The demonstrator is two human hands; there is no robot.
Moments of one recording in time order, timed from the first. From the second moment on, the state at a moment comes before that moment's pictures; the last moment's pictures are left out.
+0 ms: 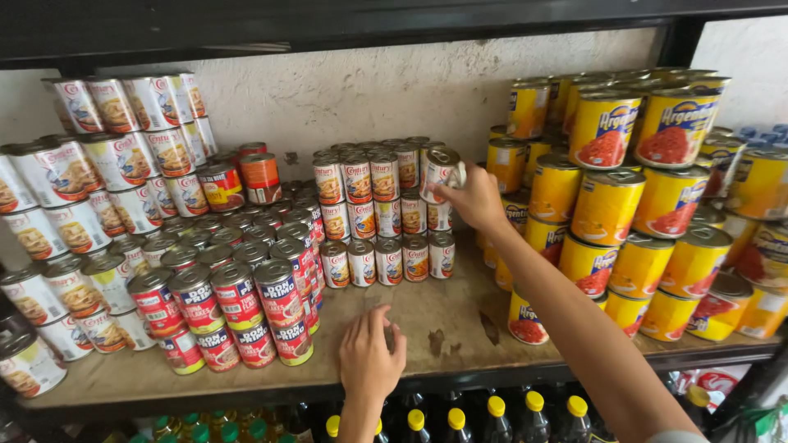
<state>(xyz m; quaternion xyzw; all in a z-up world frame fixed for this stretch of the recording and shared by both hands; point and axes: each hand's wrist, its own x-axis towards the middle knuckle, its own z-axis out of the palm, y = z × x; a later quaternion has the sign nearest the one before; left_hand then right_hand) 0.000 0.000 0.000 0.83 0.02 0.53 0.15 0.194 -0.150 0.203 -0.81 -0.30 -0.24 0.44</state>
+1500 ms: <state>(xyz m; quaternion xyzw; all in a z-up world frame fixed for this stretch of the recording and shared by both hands) -0.135 -0.070 -0.044 0.75 0.03 0.49 0.45 -0.027 -0.153 -0.011 -0.61 -0.44 0.08 0.65</state>
